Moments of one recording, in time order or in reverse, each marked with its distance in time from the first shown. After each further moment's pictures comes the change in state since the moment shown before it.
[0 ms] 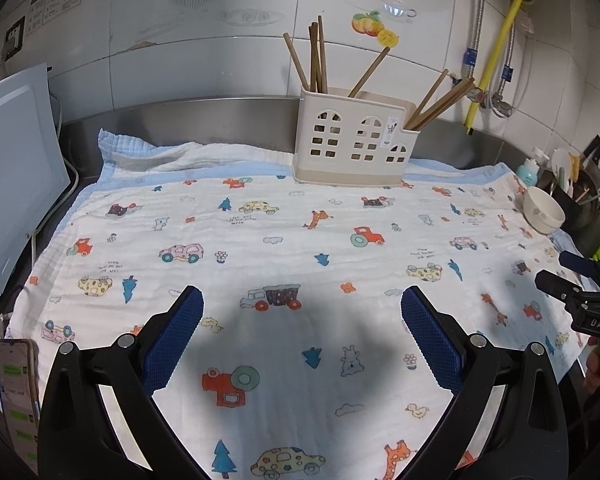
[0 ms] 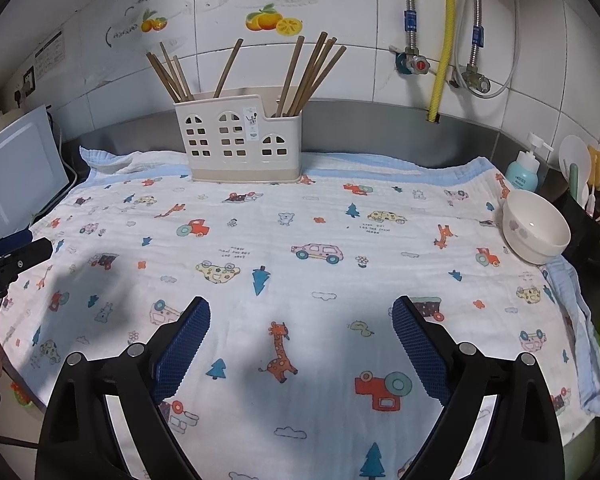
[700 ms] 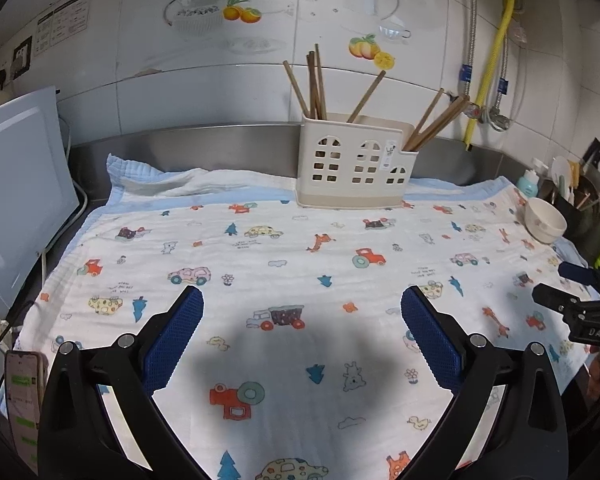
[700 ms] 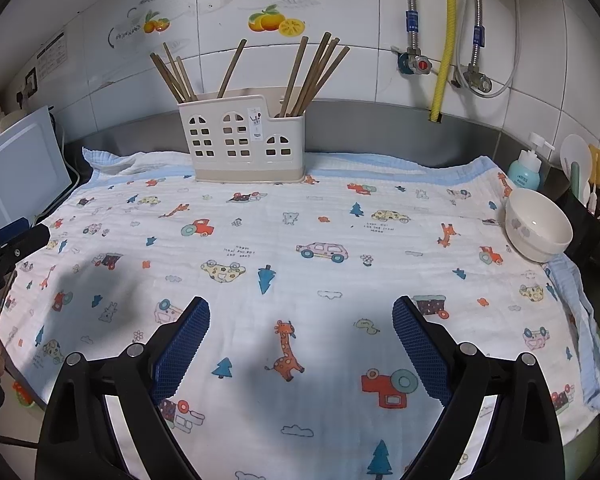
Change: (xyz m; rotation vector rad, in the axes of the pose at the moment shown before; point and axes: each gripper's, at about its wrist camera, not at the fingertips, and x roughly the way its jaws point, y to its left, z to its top) left arm -0.011 -0.004 0.003 0.025 -0.087 0.025; right arm 0.000 0.004 -0.001 0.003 0.000 0.001
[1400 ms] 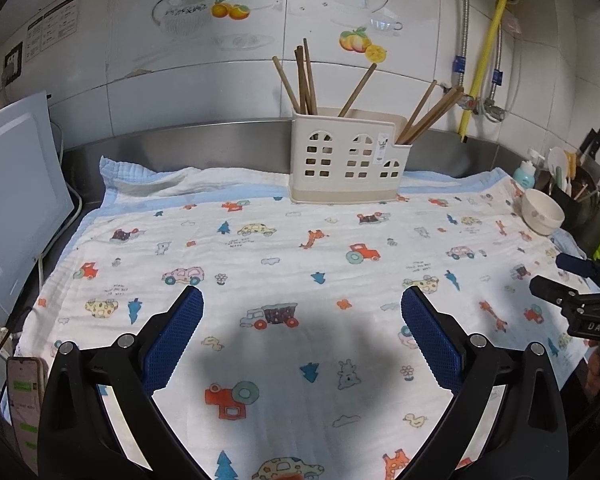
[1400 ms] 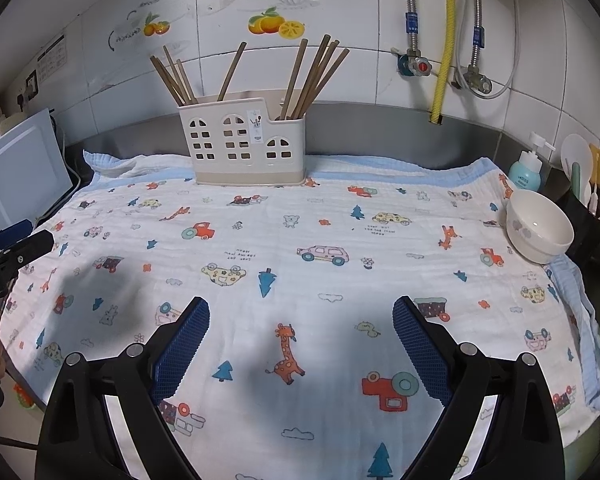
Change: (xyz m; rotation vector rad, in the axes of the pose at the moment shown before) left arm 0.002 -0.006 0.001 0.019 0.020 -0.015; right arm 0.002 -0.001 0.000 0.005 -0.008 0.005
